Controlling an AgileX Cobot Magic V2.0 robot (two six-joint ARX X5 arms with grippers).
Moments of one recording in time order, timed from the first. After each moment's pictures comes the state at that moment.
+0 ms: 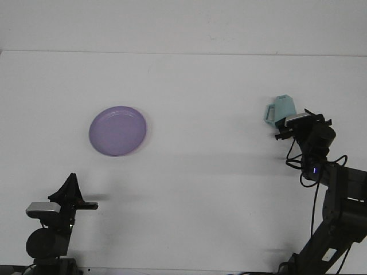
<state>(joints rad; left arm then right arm) 0.02 0.00 0.03 0.17 0.03 -0.12 -0.27 1.91 0.90 0.77 -0.26 -0.44</state>
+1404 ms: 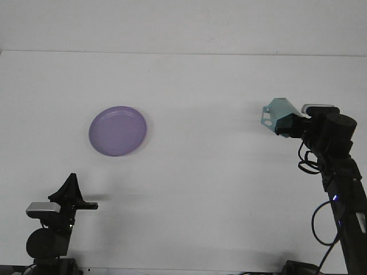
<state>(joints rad) 0.02 0.00 0.03 0.17 0.03 -0.12 -0.14 1.27 1.06 -0.29 -0.26 0.05</state>
